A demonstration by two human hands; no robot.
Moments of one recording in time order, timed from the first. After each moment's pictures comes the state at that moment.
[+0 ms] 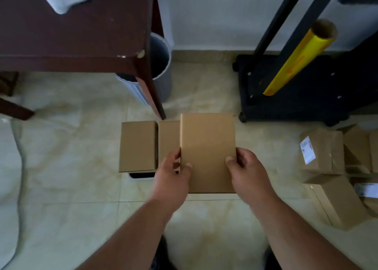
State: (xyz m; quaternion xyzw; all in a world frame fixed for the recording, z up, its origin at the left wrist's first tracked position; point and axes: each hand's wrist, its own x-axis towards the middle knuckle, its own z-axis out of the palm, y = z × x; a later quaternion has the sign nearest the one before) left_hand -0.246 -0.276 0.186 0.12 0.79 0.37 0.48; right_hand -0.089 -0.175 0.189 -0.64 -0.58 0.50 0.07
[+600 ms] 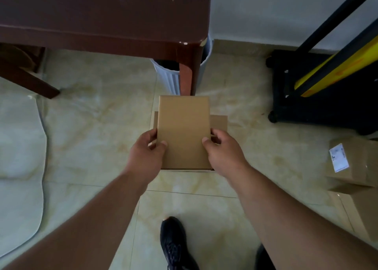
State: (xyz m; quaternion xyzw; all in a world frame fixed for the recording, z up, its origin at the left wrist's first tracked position) left_hand -0.411 -0.330 0.162 0.06 0.81 0.39 0.43; right_hand -0.261 -0.206 0.171 -0.59 -0.59 0.56 0.00
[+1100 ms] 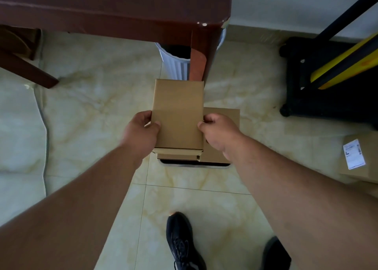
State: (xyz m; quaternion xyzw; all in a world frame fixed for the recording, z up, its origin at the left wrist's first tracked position) left_hand -0.477 -0.317 0.117 0.06 0.83 0.38 0.41; right_hand -0.323 -0.184 0.120 -0.58 -0.57 0.58 -0.07
